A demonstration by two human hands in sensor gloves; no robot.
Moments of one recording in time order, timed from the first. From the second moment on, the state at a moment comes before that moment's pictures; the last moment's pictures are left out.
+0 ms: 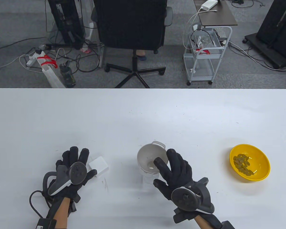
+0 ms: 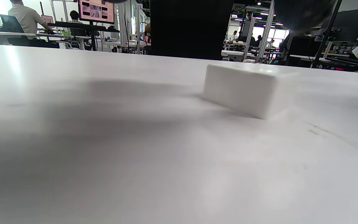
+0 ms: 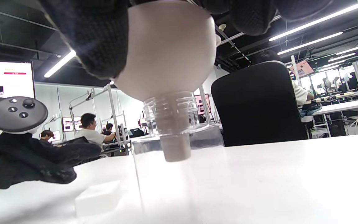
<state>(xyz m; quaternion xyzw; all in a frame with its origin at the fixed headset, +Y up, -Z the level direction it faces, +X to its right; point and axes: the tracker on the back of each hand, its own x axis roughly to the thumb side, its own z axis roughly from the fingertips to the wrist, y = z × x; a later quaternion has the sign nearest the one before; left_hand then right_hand) -0.271 -0.728 -0.264 -0.09 -0.04 0.03 0.99 0.110 -0.640 -0.204 0.27 -0.15 0.94 0.16</state>
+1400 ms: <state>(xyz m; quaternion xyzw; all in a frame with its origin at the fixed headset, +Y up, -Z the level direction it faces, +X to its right) -0.272 -0.731 -0.266 -0.11 -0.04 0.03 0.99 0.365 -0.713 -0.260 -0.41 -0.05 0.89 0.21</state>
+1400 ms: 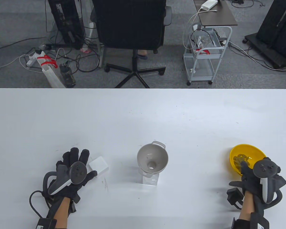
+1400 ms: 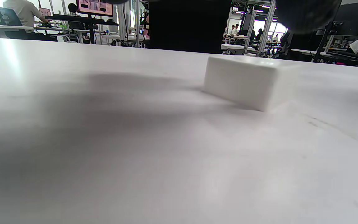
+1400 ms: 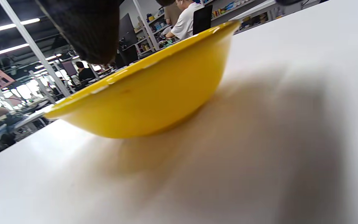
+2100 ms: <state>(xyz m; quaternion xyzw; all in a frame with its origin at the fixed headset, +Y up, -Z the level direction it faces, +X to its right) -0.271 -0.732 -0.265 -0.11 -0.04 0.02 0.99 0.377 -0.733 -0.263 -0.46 -0.05 0.85 0.24</state>
